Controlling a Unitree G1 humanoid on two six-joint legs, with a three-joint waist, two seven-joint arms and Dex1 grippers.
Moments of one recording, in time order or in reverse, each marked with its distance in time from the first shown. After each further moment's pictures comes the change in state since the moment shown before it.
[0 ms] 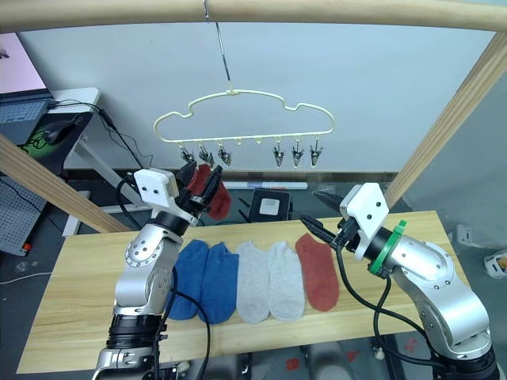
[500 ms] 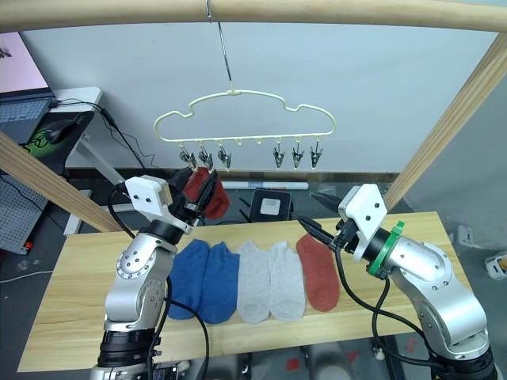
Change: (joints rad) left arm 0.085 0.003 0.002 -0.118 -0.011 0.060 0.027; right arm 0.000 0.010 0.006 0.002 -0.001 0.015 -0.001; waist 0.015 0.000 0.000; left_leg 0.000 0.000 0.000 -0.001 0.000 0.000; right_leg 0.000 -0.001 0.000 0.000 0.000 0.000
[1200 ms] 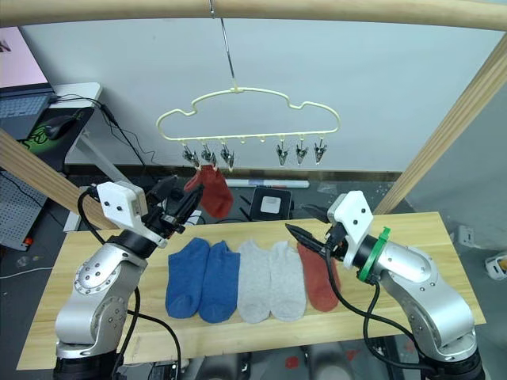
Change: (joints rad) left arm 0.128 0.134 0.037 -0.227 -0.078 0.151 -0.046; right arm 0.015 0.053 0.027 0.000 -0.003 0.056 0.016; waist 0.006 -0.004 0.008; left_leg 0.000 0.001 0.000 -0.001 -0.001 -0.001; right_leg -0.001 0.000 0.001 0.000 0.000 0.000
